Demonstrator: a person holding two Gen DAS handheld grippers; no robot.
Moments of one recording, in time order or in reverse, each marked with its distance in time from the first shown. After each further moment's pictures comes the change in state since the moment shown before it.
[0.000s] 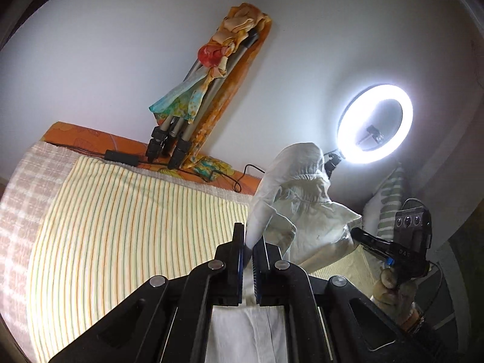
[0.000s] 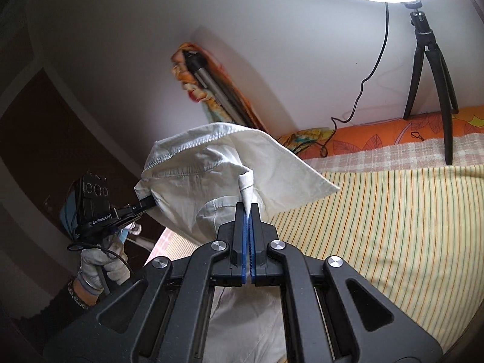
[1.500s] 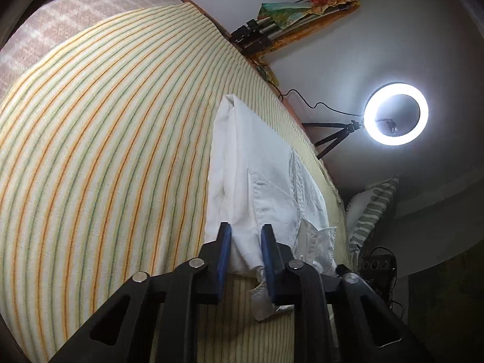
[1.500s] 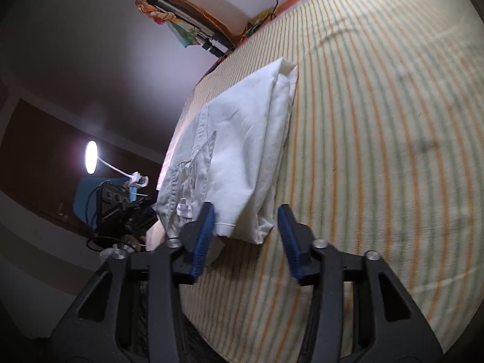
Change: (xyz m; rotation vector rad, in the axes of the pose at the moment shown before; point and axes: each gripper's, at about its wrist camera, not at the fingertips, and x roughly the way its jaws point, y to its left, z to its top) left arm -0.053 0.063 -0.187 -0.450 0.143 -0.083; right arm -0.026 -0.013 -0.204 0.324 0.198 0.038
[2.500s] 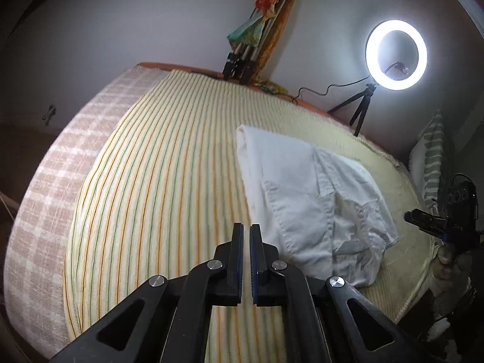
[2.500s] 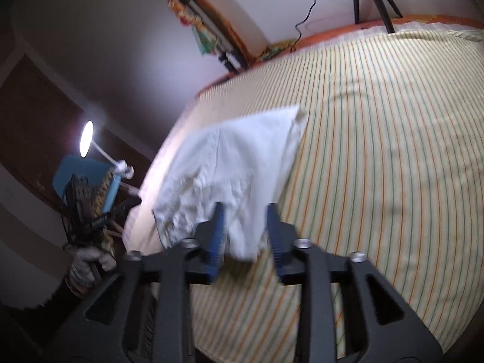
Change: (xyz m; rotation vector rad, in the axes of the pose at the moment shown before) left arm -0.041 -0.054 -0.020 0.444 -0.112 0.368; right arm -0.032 0.038 0.028 -0.187 -0.080 -0.116
